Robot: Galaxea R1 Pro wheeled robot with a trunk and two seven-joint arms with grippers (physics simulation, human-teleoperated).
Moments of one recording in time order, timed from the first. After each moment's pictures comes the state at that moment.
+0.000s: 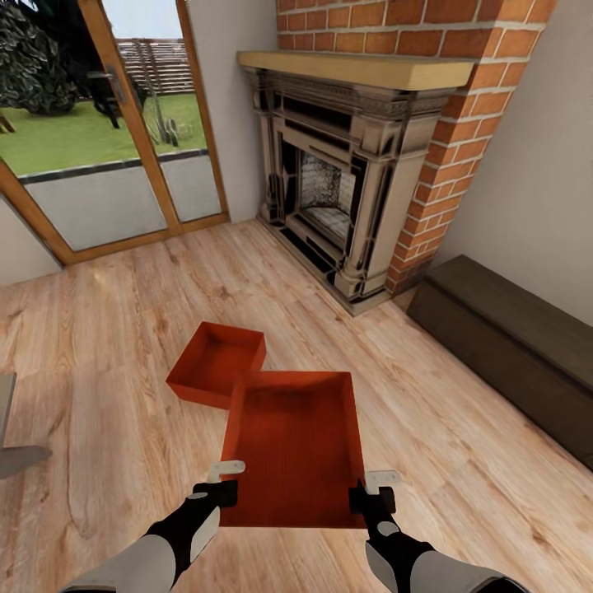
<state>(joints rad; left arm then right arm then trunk) -0.66 -0.10 0.01 -0.21 0.03 0.05 0.14 -0.67 0.13 0.37 -0.03 -0.25 -0.36 -0.24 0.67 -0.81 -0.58</state>
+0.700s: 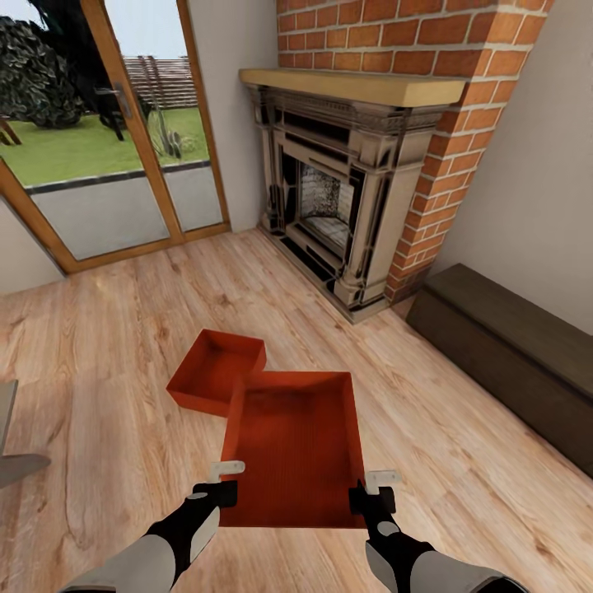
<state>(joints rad) -0.66 -0.10 0.02 -0.21 0.03 0.05 0.14 -0.67 0.13 0.37 -0.03 -0.25 -0.35 -0.24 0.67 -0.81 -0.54</state>
